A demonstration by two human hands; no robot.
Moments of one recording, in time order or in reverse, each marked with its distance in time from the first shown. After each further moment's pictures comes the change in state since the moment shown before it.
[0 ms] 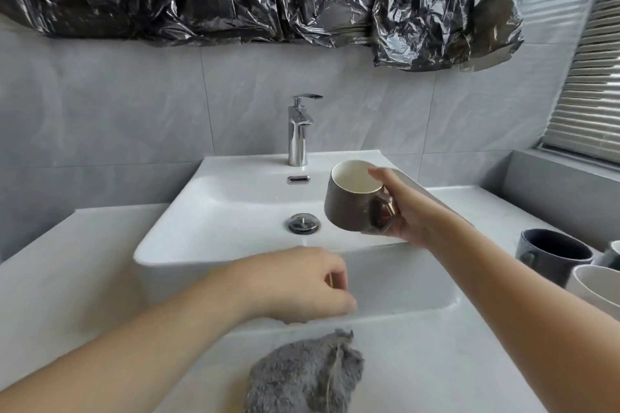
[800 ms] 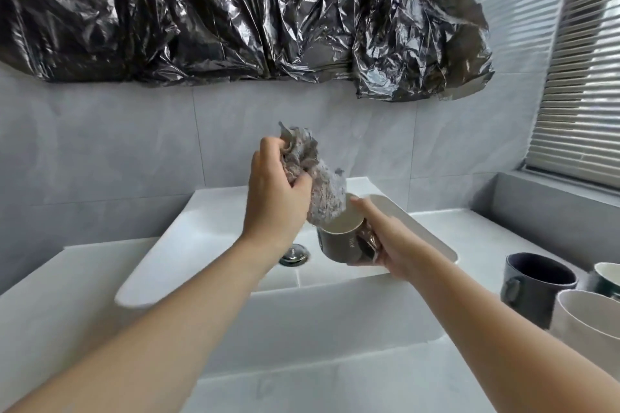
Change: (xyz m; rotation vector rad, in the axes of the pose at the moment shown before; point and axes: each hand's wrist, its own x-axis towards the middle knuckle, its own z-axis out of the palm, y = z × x) left_hand 0.067 0.014 -0.057 -0.374 1.294 0.225; right_hand 0.004 0.009 0.001 -0.055 0.098 -0.039
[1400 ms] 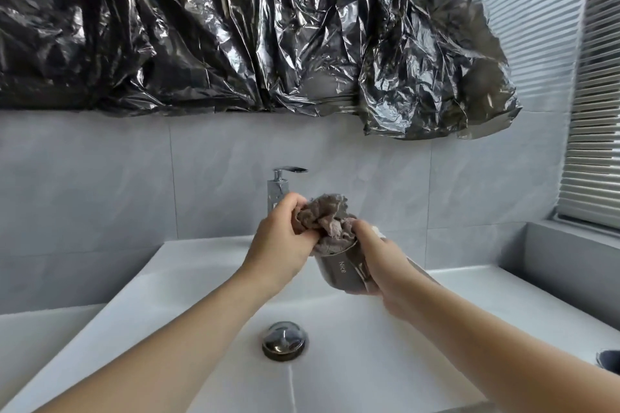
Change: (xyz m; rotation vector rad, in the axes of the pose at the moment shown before) left_hand 0.069 -0.093 0.076 -0.169 -0.315 -0.131; right_hand 0.110 -0.022 0.013 -0.072 0.167 -0.154
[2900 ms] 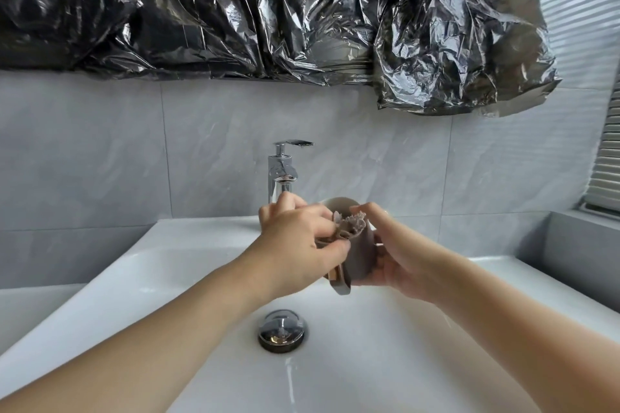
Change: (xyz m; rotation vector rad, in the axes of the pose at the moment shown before) left_hand -0.009 -0.014 0.010 0.590 -0.199 0.276; right_hand 0.014 -0.004 -0.014 0.053 -0.308 0.018
